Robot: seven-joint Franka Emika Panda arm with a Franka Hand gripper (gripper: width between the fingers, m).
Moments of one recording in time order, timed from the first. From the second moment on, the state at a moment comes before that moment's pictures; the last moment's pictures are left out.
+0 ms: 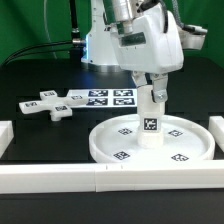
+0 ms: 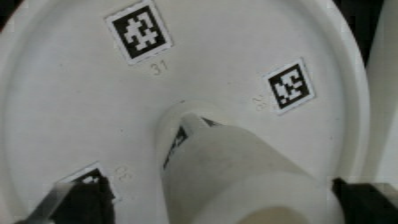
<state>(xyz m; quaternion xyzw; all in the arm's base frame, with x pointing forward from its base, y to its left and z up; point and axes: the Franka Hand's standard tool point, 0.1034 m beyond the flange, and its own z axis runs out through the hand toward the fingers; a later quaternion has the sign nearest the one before) 0.557 0.023 0.081 -0.78 0.62 -0.01 0.14</state>
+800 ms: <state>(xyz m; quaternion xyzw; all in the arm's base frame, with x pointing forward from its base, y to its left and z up) 0.565 0.029 0.083 -0.96 0.27 -0.06 0.10</state>
